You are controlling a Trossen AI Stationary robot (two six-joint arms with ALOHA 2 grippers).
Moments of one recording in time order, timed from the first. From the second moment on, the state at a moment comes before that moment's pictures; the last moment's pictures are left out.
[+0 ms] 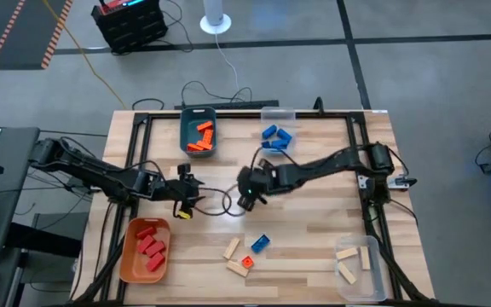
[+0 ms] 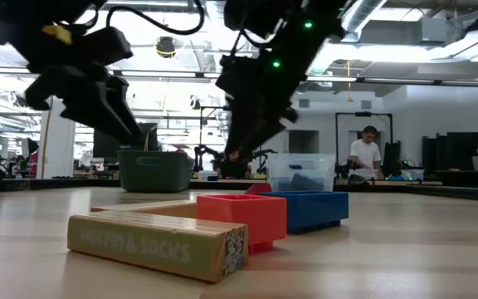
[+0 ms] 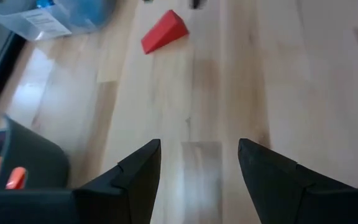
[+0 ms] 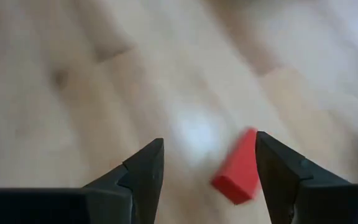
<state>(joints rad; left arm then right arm) -0.20 1.08 0.51 -0.17 -0.44 0.01 0.04 1.93 1.36 -0.42 0.38 0.41</state>
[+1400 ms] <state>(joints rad) -0.46 0.99 0.44 0.10 -0.42 0.01 0.24 2.08 1.13 0.14 0.98 0.74</state>
